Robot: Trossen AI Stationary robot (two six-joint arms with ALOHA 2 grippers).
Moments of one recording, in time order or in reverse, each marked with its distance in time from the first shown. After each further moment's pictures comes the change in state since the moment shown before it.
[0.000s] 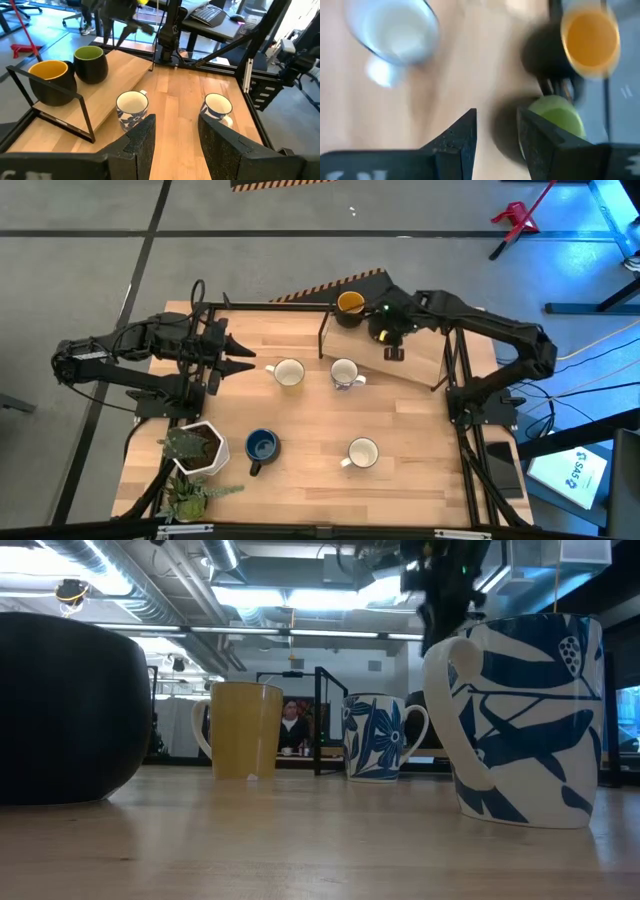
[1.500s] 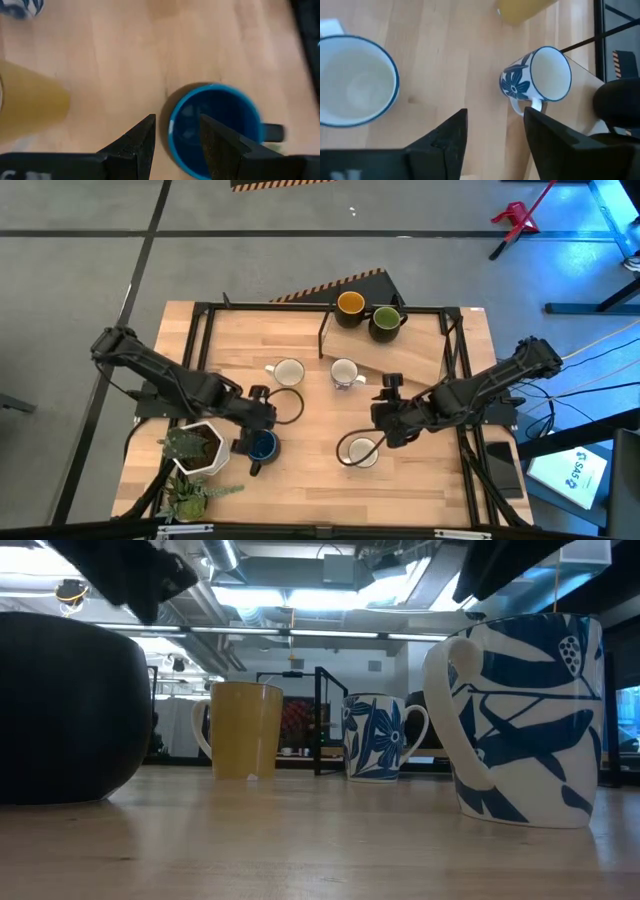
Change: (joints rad) left arm -0.438 0.573 0.000 -0.196 -0.104 -0.038; right arm 0.850 -0.004 -0.127 0.057 0.436 0.614
